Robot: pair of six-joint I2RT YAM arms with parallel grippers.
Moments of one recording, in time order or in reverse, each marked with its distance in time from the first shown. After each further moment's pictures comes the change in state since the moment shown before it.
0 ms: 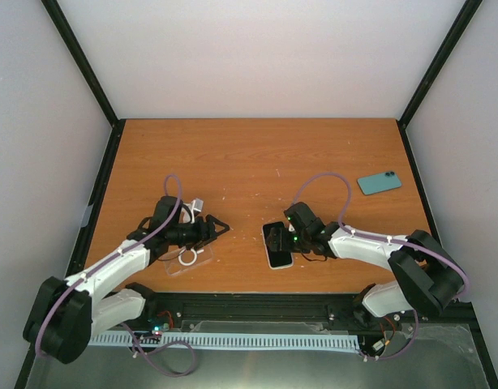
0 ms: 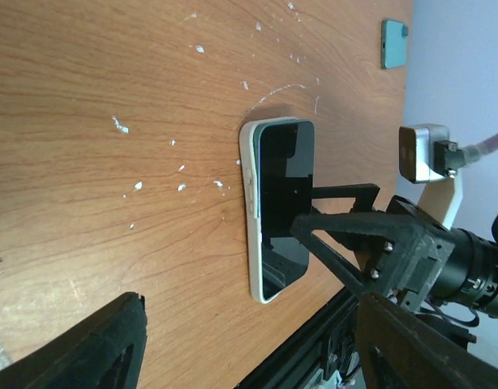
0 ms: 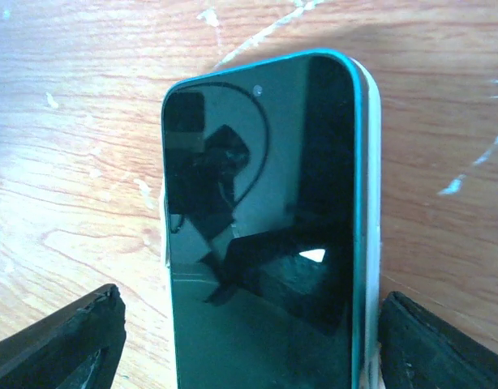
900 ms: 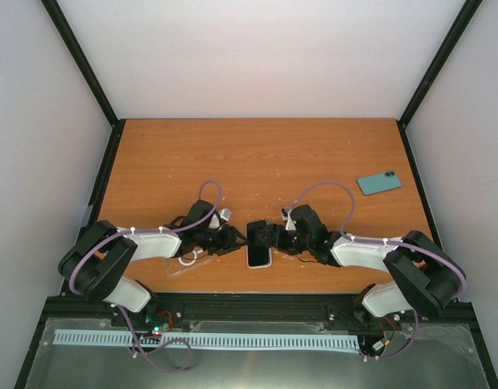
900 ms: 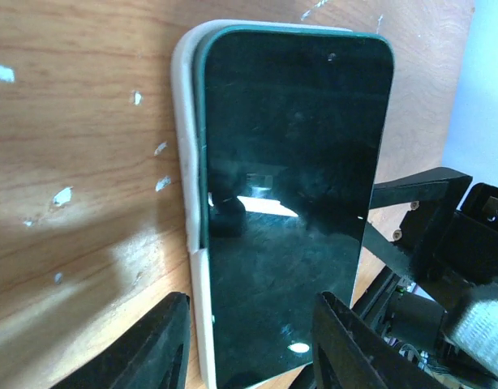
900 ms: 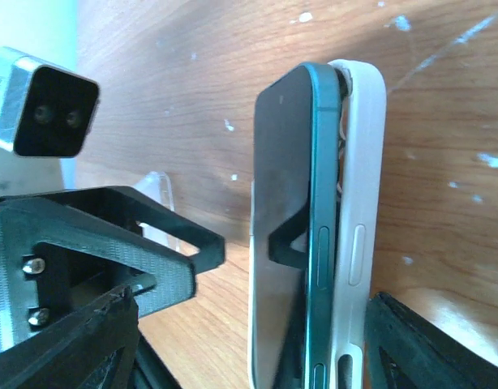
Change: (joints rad) left arm -0.216 0.444 0.044 0.314 -0.035 -0.068; right arm -0.003 0.002 -0.131 0.442 -0.227 0.237
